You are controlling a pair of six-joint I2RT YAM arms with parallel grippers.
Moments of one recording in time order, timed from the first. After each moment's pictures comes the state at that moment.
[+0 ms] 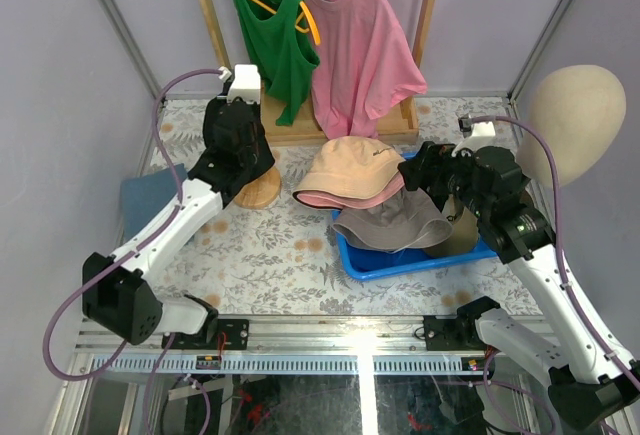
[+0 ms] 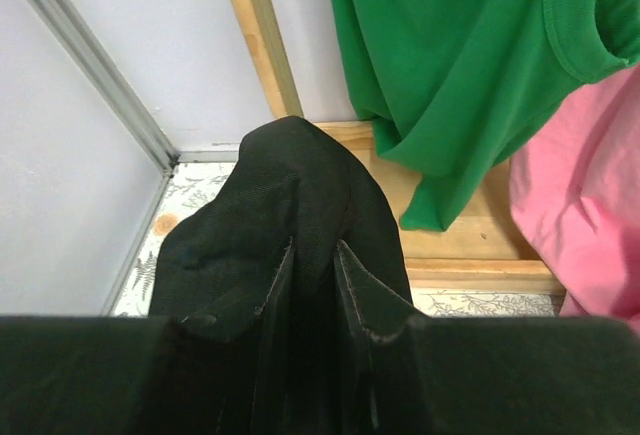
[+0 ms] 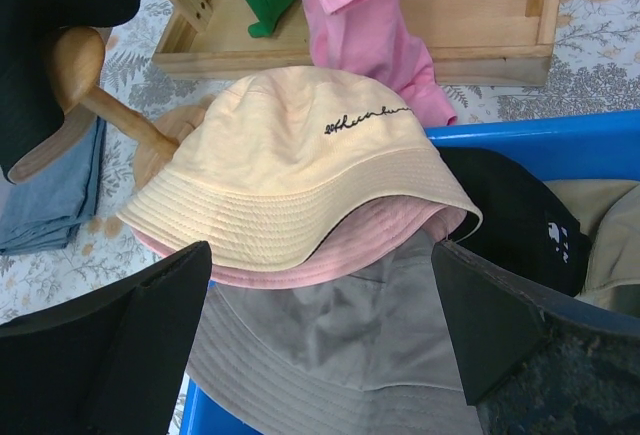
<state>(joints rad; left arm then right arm) -0.44 1.33 1.16 0.09 -0.62 0.10 0.41 0.86 1.01 -0.45 -0.02 0.36</state>
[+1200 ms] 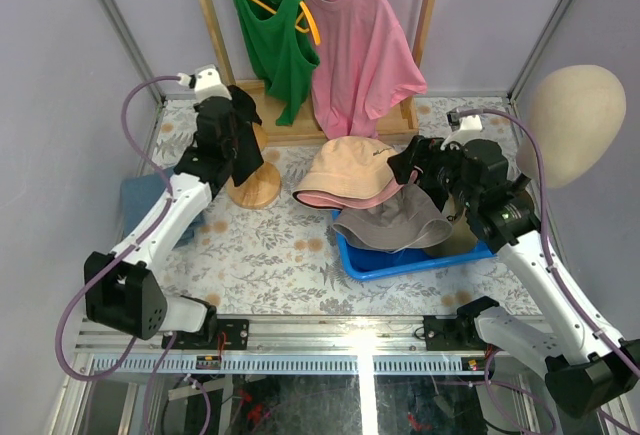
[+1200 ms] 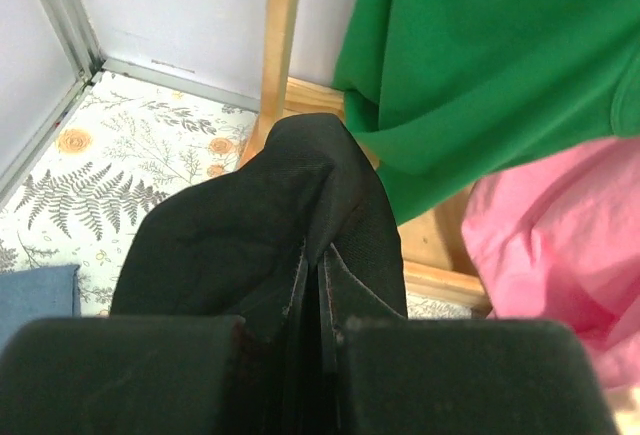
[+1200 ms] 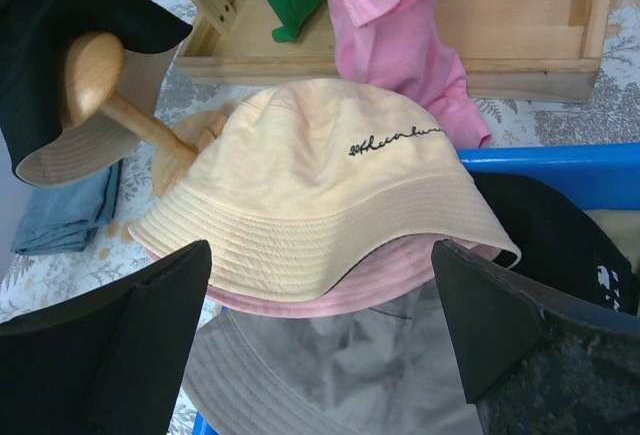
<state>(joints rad) -0.31 1.36 1.14 0.05 -0.48 -0.28 0.41 0.95 0.98 -0.33 -0.06 0.37</state>
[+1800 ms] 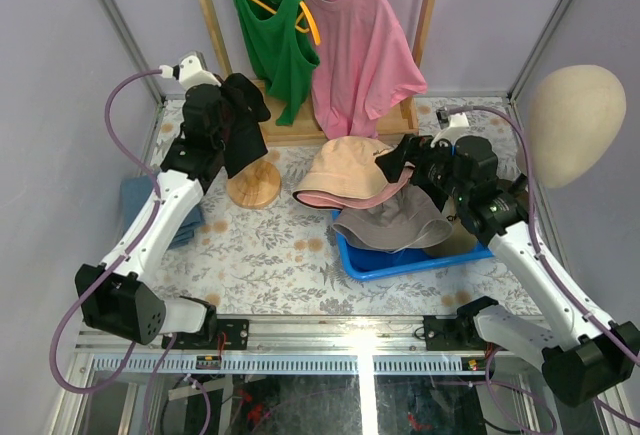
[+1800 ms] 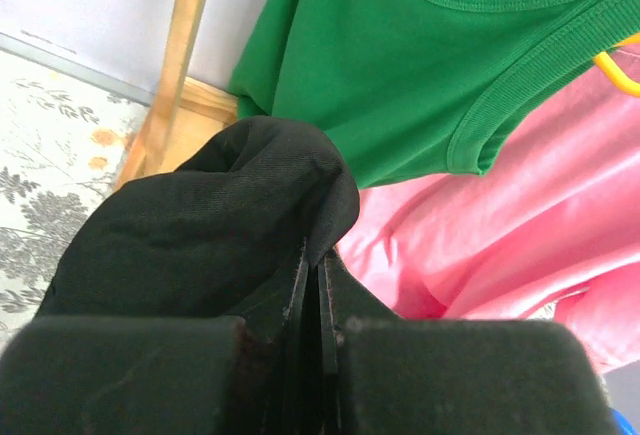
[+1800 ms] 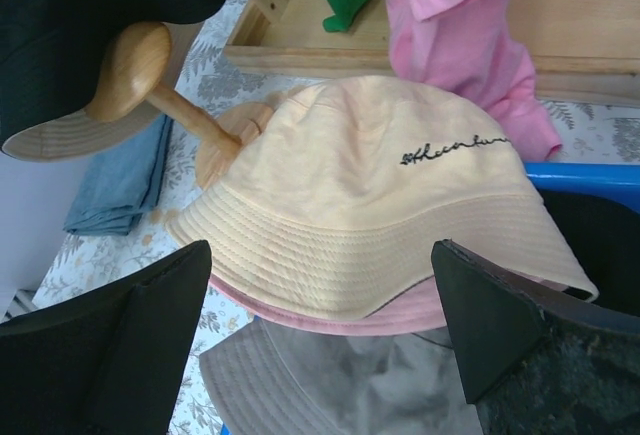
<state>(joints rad) -0.27 1.33 1.27 -0.07 -0.31 -0.54 0.41 1.00 0.94 -0.20 -0.17 0.42</state>
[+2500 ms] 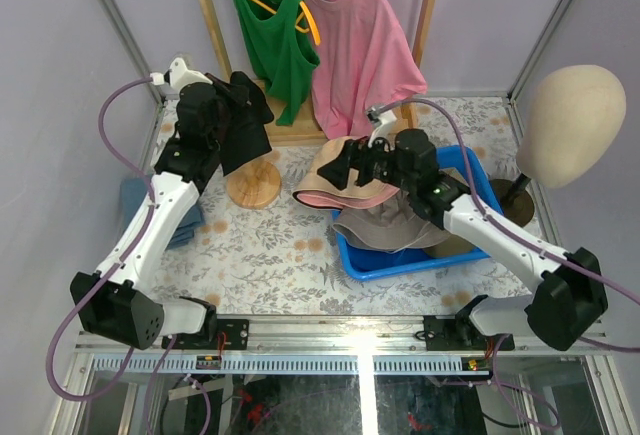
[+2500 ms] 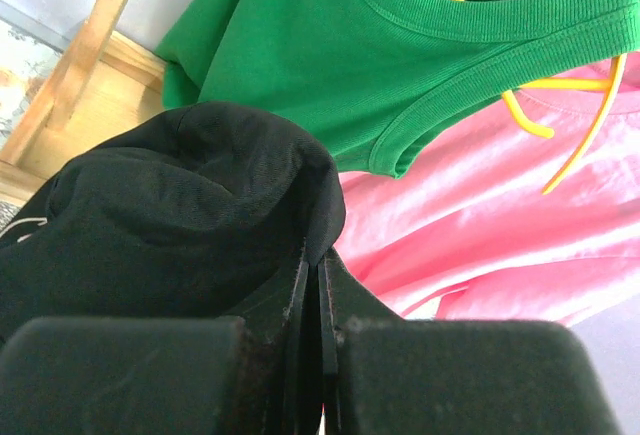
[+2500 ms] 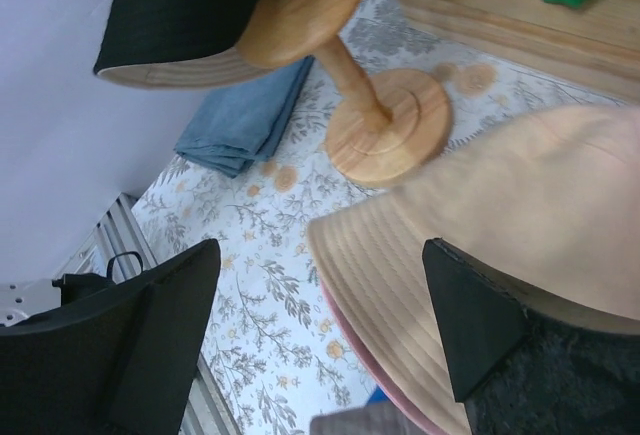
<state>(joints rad) -0.26 1.30 1.30 -0.12 -0.23 -0.79 0.62 1.30 1.01 0.07 -0.33 0.46</state>
